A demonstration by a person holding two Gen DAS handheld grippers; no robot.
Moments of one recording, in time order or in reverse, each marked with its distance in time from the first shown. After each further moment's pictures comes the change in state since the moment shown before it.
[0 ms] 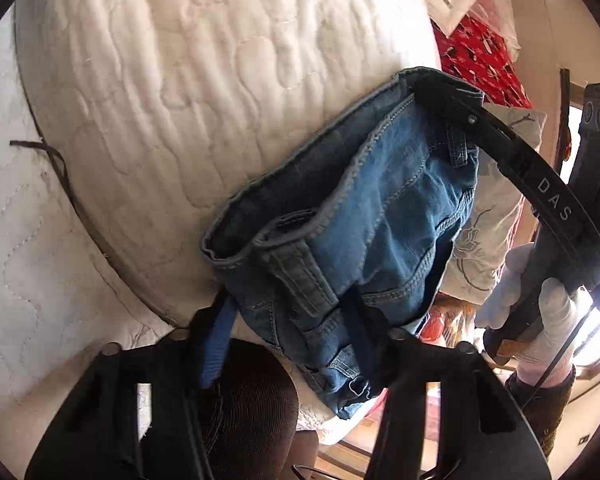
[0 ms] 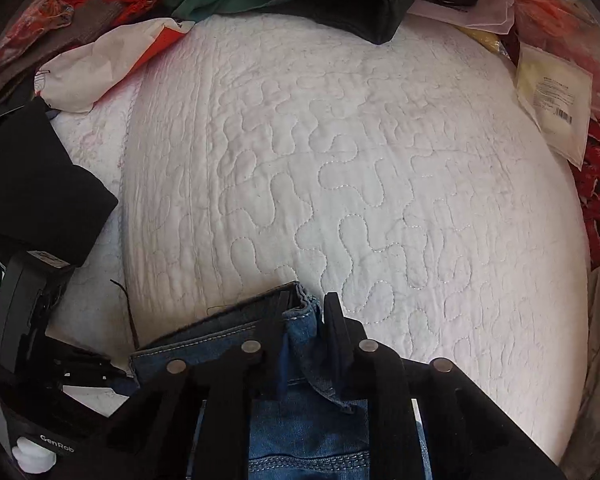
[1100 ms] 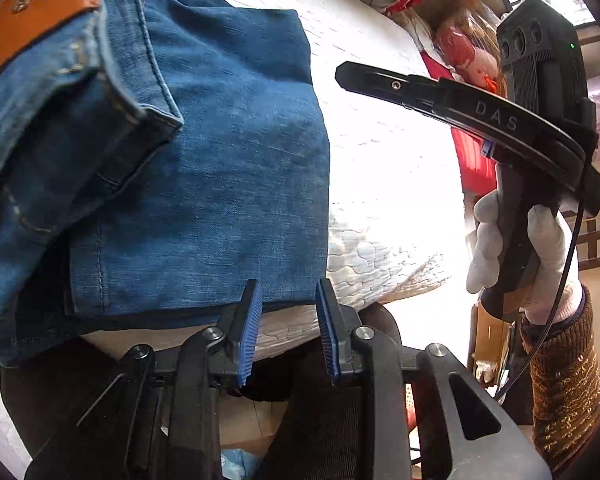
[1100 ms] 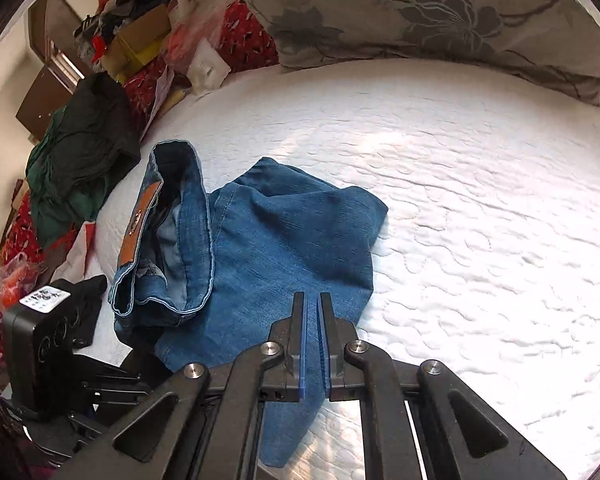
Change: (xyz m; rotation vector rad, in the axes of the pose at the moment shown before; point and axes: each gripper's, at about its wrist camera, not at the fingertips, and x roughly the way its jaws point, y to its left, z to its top) left arm 0.168 -0.216 -0.211 0.926 0.427 0.327; right arm -0.140 -0.124 -0.441 1.009 -0.377 0.090
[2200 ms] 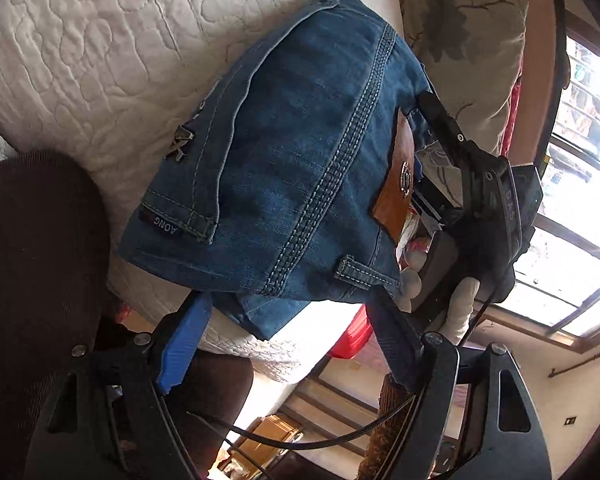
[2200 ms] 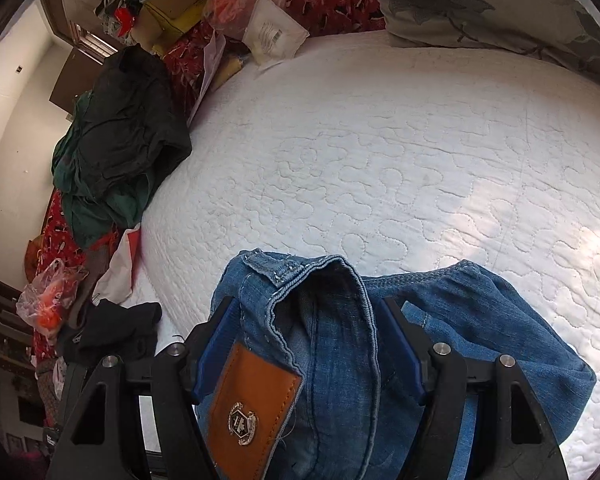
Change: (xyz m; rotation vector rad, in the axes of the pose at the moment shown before) left arm -0.082 0.163 -0.062 -0.909 -0.229 -0.449; right arm 0.119 0.117 0.103 -0.070 0.177 0.187
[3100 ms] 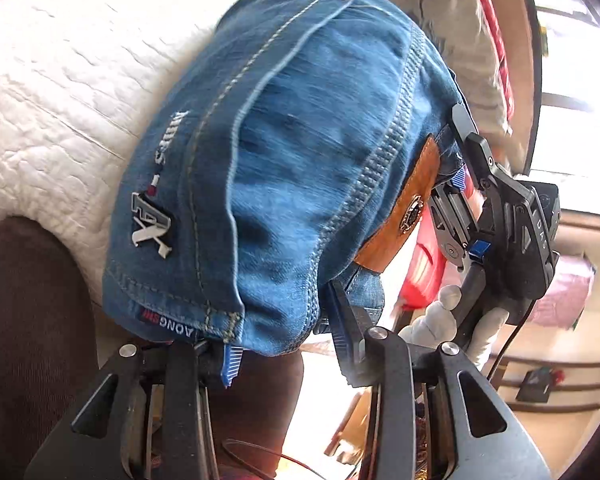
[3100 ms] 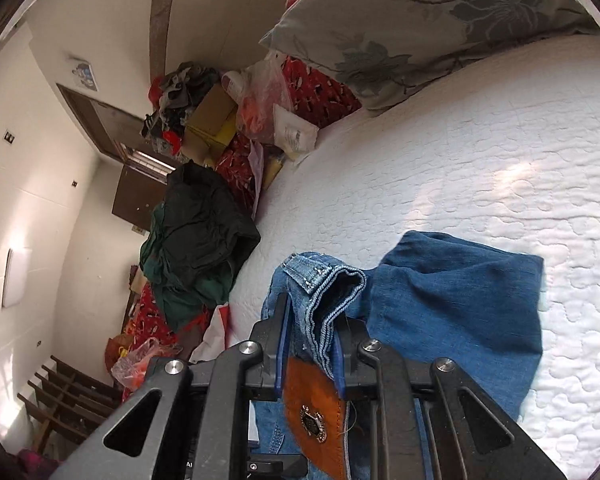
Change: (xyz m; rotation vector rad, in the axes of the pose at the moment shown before) left arm 0.056 -0.069 -0.044 0.383 0.127 0.243; right arm -0.120 -0.072 -0.095 0.279 -0.357 0.279
